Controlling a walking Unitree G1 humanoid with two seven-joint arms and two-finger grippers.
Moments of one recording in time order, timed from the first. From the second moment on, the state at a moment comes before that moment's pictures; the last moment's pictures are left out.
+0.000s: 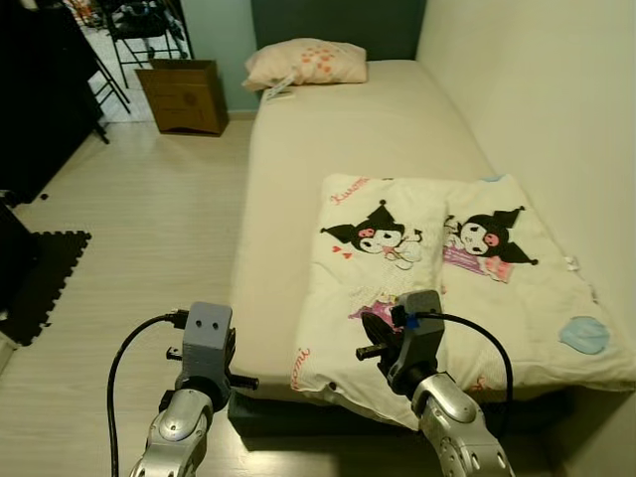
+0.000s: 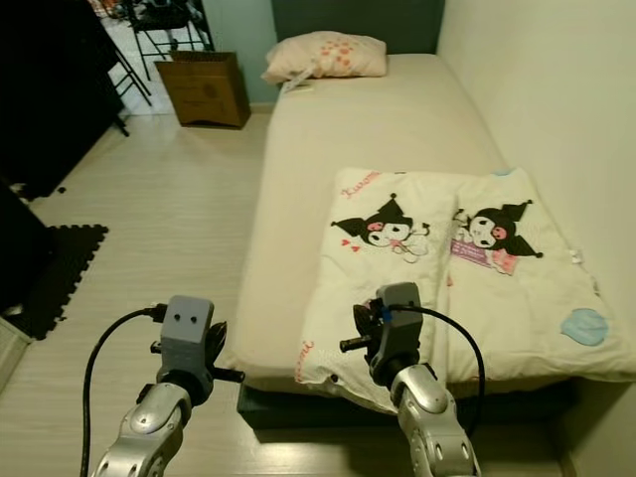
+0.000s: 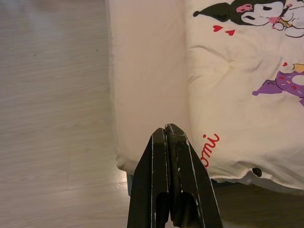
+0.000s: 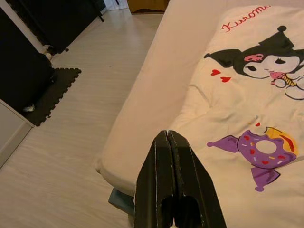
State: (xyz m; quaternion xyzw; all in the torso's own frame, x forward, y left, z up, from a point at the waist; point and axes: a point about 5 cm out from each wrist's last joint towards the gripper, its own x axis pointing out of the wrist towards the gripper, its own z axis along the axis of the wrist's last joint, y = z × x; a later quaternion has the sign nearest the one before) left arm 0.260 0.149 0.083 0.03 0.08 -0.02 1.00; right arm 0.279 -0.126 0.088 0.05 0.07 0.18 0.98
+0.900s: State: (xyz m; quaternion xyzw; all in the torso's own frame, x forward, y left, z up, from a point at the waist) left arm 0.261 0.150 0.085 0.03 0.07 -0.02 1.00; right arm 0.287 -0.125 0.095 0.06 0.06 0.16 0.98
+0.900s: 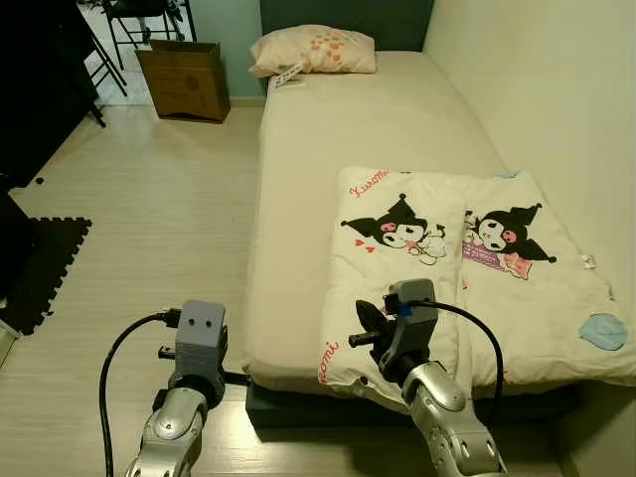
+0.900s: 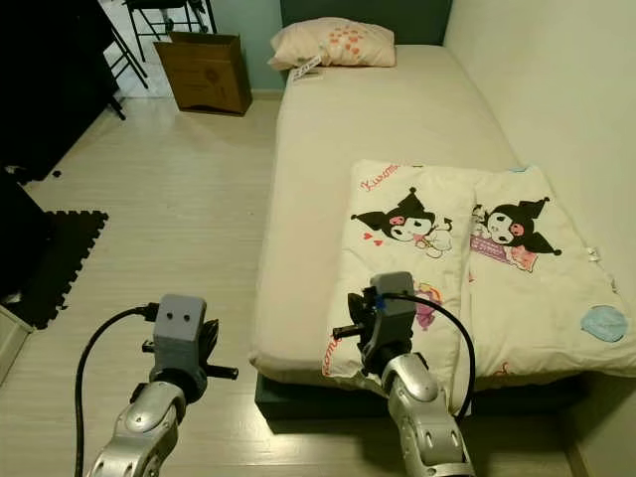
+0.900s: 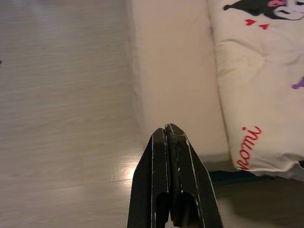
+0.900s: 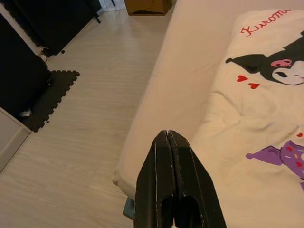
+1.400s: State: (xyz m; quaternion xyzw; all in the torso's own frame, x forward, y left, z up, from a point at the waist) left arm 0.264 0.150 0.090 0.03 0.05 -0.01 1.00; right arm 0.288 -0.129 0.088 0.05 0.07 0.14 0.99
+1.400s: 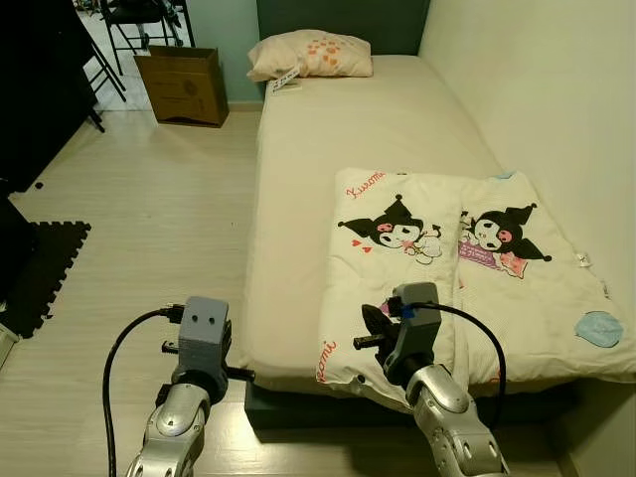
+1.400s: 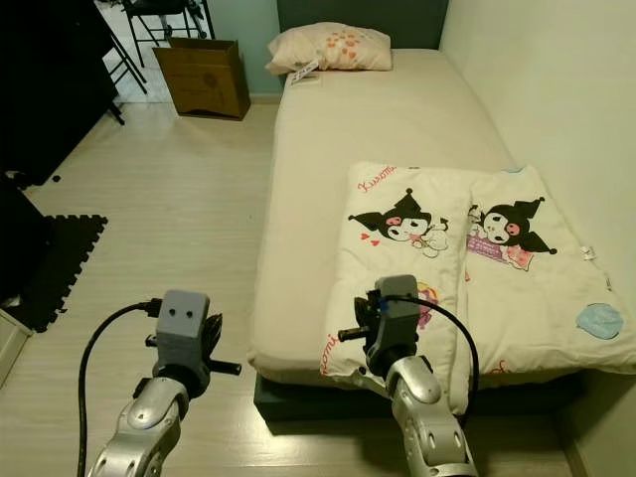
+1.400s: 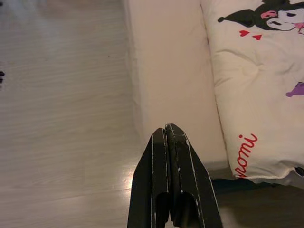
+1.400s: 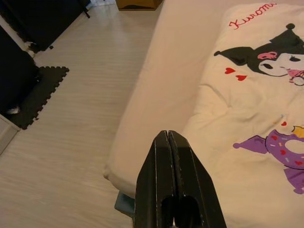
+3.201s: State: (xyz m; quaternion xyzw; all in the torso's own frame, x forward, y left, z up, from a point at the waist) left arm 0.264 0.153 0.093 0.03 0.03 -0.01 1.00; right arm 0.294 -0.127 0.087 0.05 0.06 0.13 0.99
